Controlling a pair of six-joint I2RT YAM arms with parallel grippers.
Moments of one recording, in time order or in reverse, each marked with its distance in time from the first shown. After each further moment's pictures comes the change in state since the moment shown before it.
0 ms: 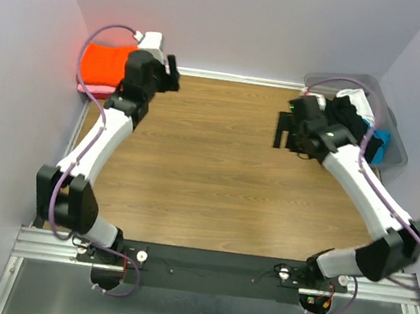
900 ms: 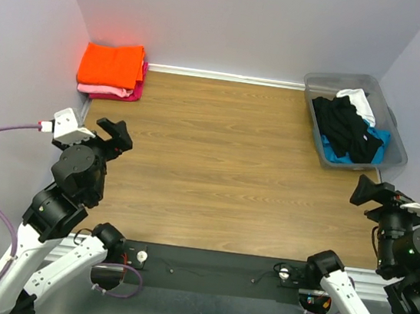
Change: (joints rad) left arm -0.411 -0.999 -0.394 -0.445 -0.729 -0.273; right arm -0.113 -1.136 -0.334 0.084 0.245 -0.161
